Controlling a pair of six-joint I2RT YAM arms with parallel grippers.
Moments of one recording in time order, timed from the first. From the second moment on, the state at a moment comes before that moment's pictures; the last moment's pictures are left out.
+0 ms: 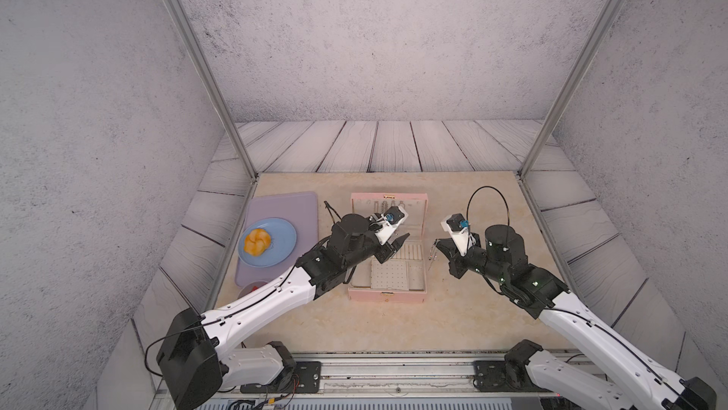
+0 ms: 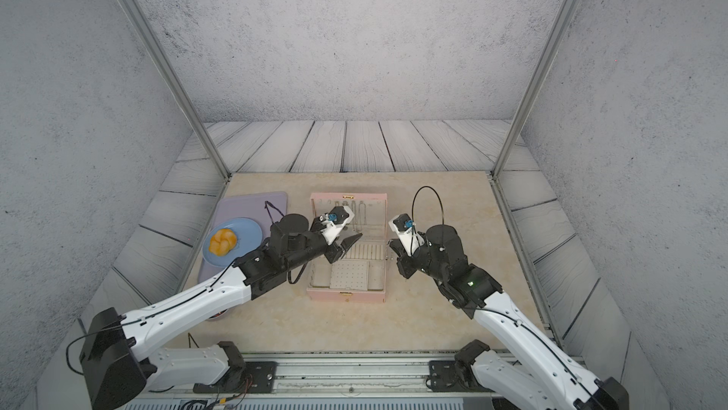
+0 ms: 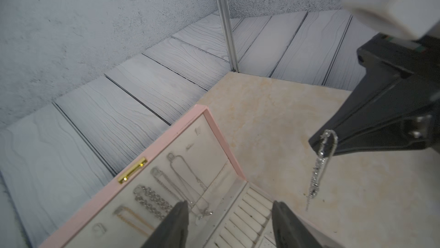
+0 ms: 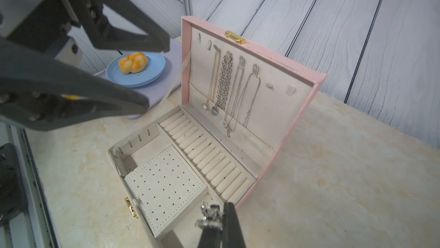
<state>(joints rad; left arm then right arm) -0.84 1.22 0.89 0.07 0.09 0.15 0.57 0.90 0.78 -0.33 -0.22 -0.10</state>
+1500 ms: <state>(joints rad) -0.87 1.49 0.88 0.43 0.33 -0.29 0.59 0.99 0.87 -0.34 -0.23 -0.03</state>
